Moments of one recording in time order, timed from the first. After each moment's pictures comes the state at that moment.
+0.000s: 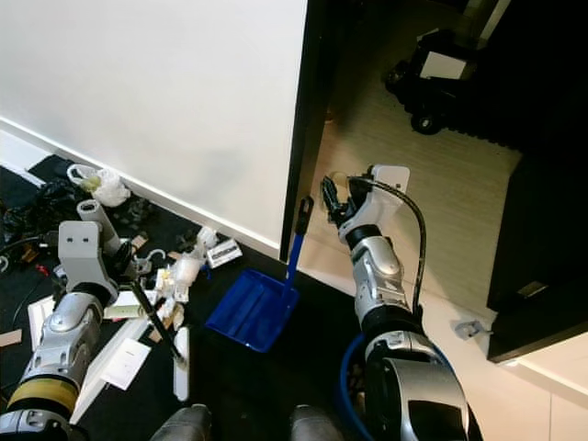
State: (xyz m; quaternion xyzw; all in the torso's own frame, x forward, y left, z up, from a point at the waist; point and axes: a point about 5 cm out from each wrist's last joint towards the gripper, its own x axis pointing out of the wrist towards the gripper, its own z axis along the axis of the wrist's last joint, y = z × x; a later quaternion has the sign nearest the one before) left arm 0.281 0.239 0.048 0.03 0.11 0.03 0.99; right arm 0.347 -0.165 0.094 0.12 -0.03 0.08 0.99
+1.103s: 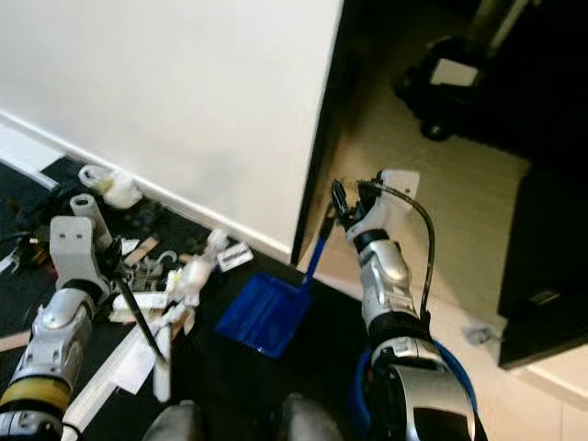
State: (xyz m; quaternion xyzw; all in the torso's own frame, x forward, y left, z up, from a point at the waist) left arm 0.284 0.246 0.058 0.06 0.11 0.05 0.99; right arm 0.347 -0.171 0.099 0.11 -0.04 0.07 0.99
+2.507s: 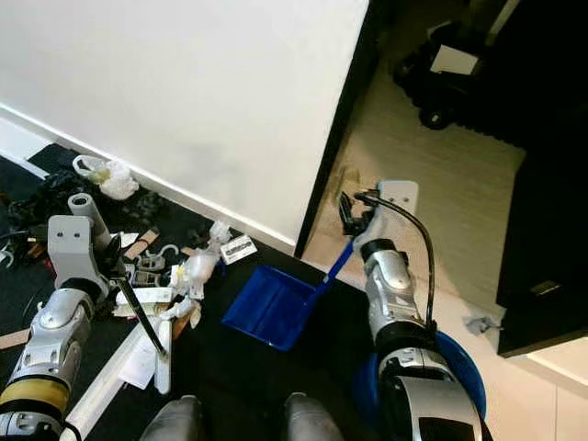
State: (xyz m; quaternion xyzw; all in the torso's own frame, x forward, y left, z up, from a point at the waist) left arm 0.281 0.247 0.057 0.05 0.10 0.05 0.99; right arm 0.332 -0.186 0.076 0.05 0.00 0.03 1.00
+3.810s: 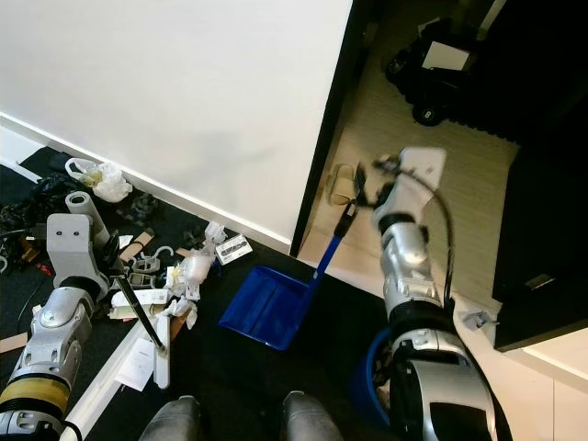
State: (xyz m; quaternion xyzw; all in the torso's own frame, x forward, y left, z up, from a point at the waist) left arm 0.283 0.248 0.059 0.06 0.10 0.06 0.99; right arm 0.351 -0.202 0.104 0.02 0.00 -0.02 1.00
